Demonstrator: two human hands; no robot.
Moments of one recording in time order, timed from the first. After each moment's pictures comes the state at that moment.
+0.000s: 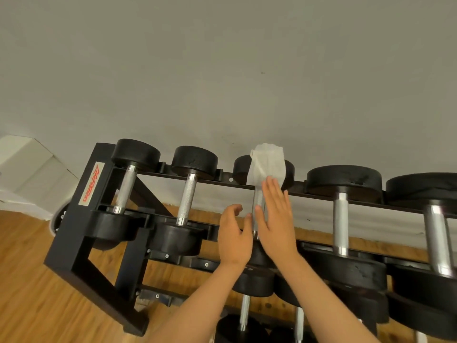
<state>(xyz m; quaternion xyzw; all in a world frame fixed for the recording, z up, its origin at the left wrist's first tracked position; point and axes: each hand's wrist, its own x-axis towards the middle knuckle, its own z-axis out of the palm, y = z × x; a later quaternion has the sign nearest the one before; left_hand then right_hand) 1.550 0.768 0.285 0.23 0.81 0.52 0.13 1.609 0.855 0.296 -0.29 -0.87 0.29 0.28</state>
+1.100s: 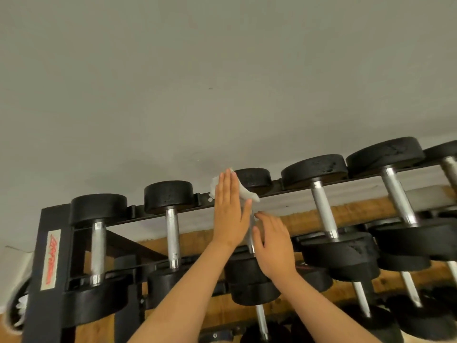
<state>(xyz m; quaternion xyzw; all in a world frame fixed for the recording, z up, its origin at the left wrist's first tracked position) 1.466 0.833 0.299 0.58 0.75 0.32 0.07 1.601 0.822 0.291 -0.47 -0.79 0.26 0.30</state>
